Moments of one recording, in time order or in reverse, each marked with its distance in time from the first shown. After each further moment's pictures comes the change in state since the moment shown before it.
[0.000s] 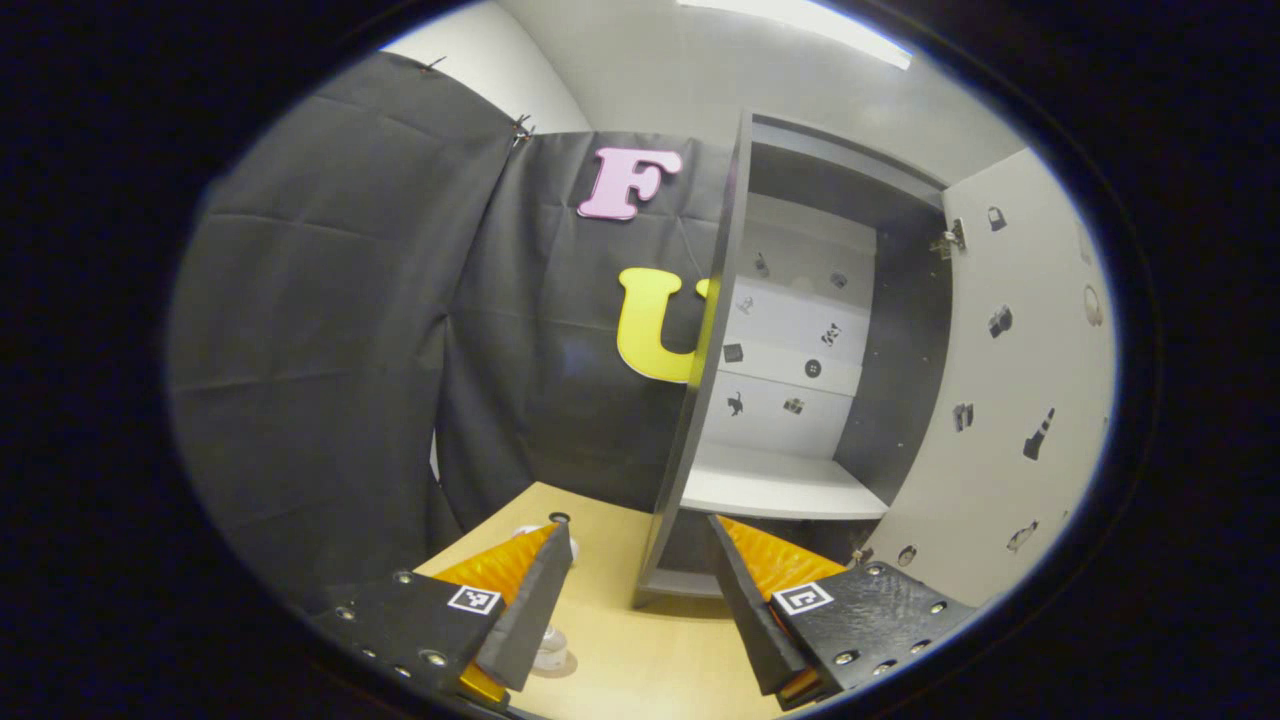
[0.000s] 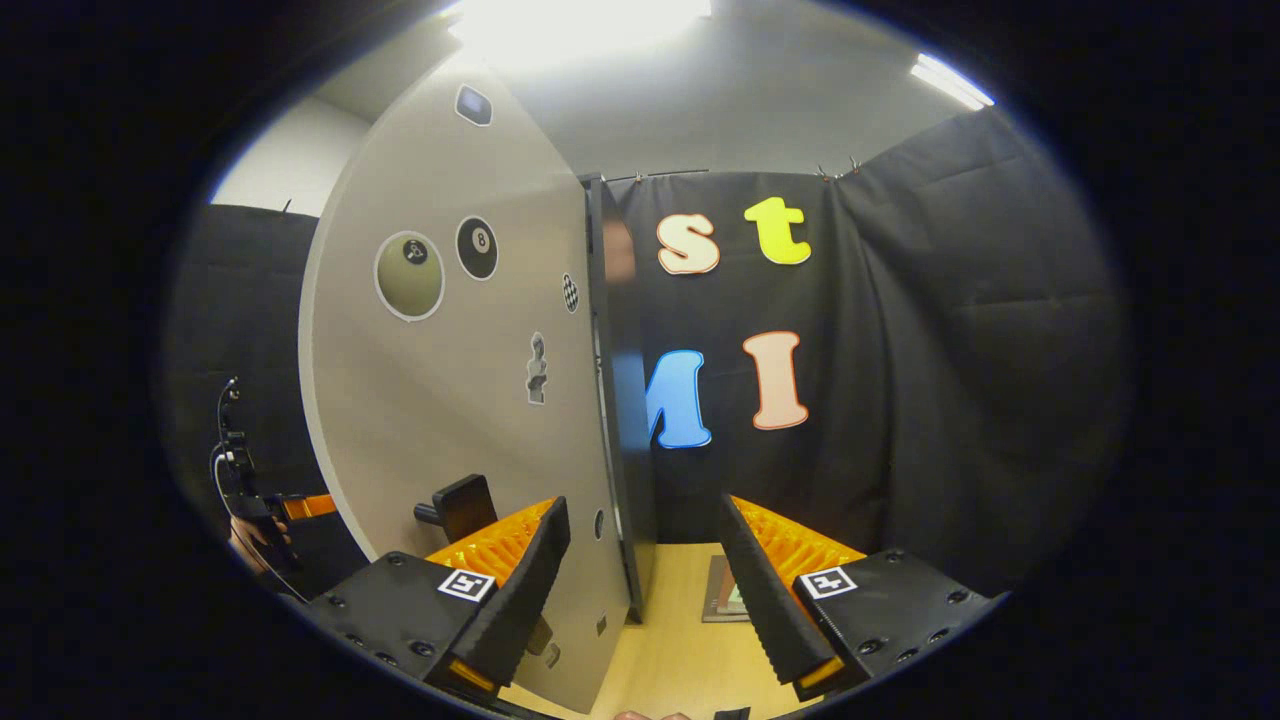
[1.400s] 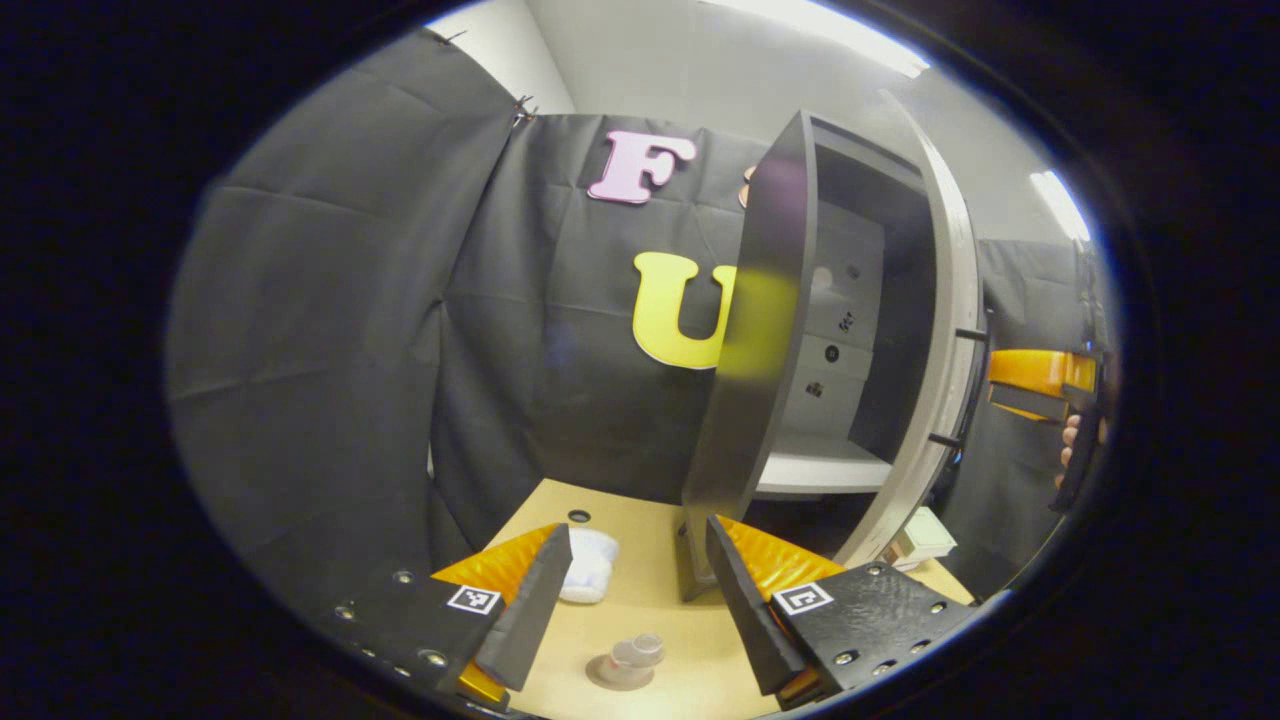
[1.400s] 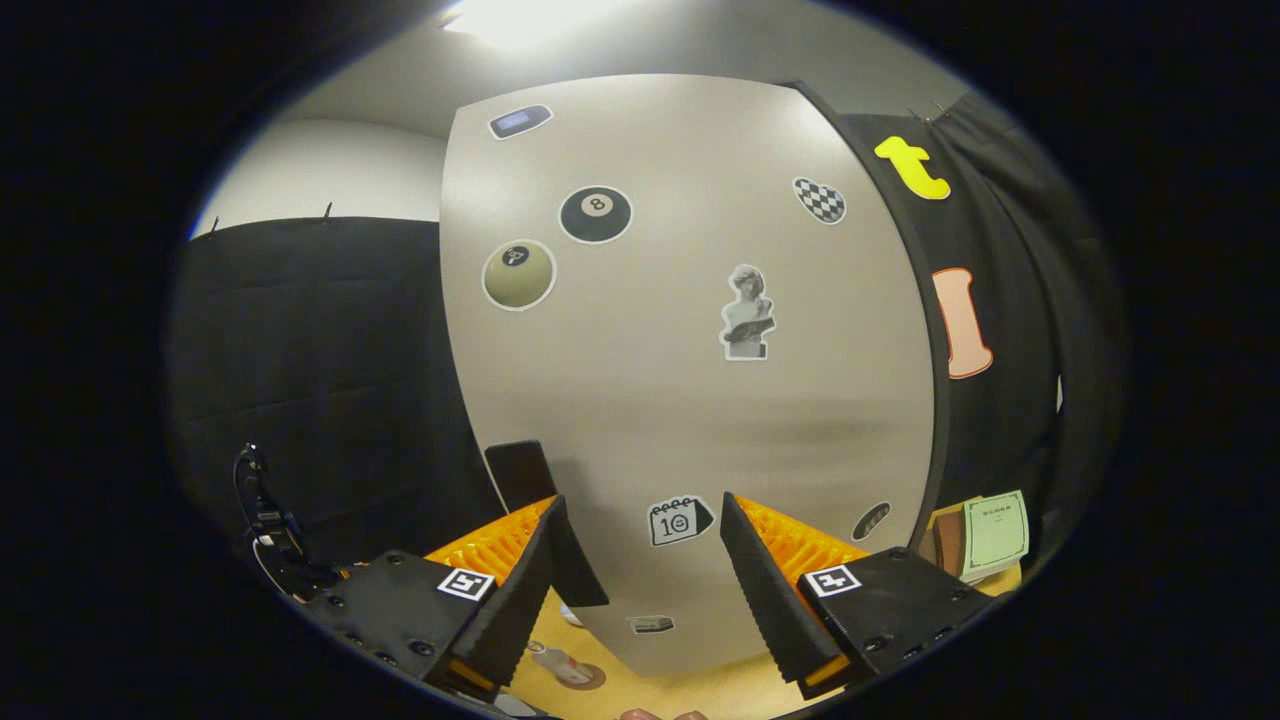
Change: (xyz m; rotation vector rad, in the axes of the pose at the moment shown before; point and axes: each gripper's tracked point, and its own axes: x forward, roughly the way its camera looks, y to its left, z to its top) left arm 0.020 0.124 -0.011 0.041 0.044 -0.091; right arm 0.140 0.270 -0.041 0.076 0.066 0.259
